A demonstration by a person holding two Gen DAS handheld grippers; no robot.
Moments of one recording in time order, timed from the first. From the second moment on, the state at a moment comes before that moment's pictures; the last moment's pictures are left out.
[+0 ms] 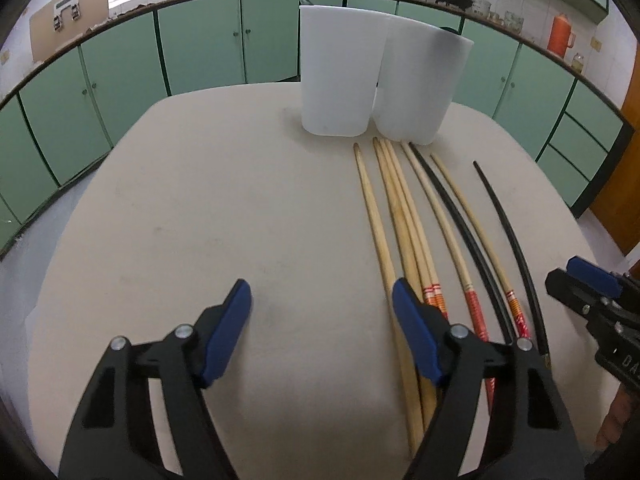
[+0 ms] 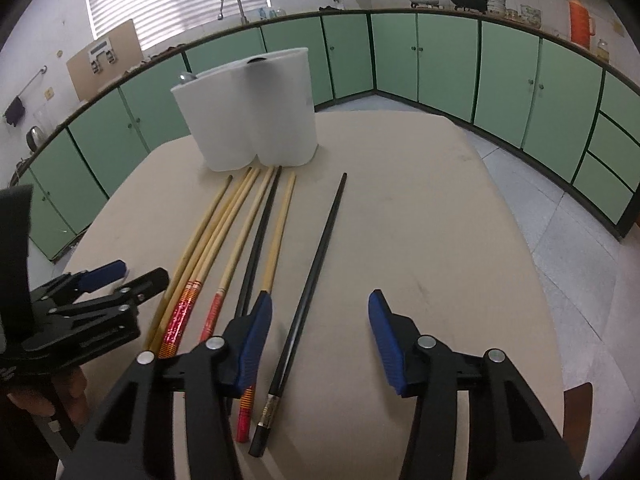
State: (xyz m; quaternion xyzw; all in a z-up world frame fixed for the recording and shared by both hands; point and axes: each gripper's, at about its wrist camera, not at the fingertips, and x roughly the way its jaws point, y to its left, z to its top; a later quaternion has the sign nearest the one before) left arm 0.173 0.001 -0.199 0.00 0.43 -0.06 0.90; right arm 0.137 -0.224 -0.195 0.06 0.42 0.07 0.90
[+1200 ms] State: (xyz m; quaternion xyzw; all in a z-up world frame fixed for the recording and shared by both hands) left arm 0.191 0.027 -0.200 -0.04 0.43 -0.04 0.90; right arm 0.170 -0.218 -0.211 0.07 0.44 0.07 0.89
